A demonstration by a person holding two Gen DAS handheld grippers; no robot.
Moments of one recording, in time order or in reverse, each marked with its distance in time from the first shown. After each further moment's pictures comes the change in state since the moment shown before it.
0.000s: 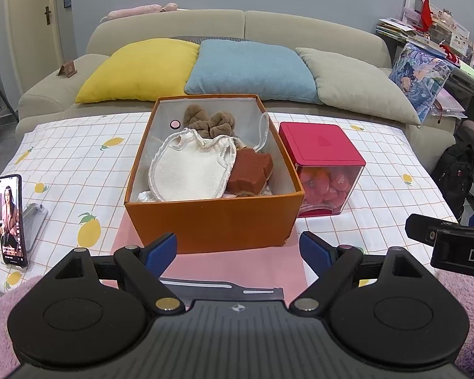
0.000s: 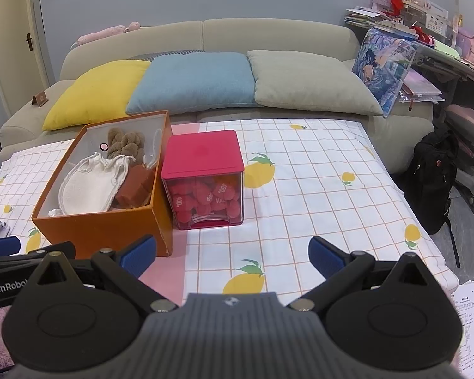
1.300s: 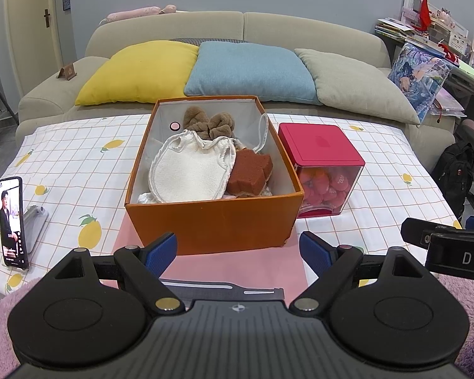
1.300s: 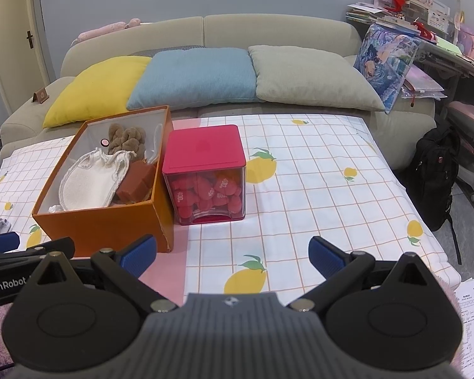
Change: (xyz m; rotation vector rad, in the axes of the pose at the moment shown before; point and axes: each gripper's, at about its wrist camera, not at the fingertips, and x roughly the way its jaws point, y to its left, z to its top) left arm -0.001 -0.001 0.001 0.009 -0.004 -0.003; right arm 0.003 0.000 -0.005 -0.001 0.011 0.005
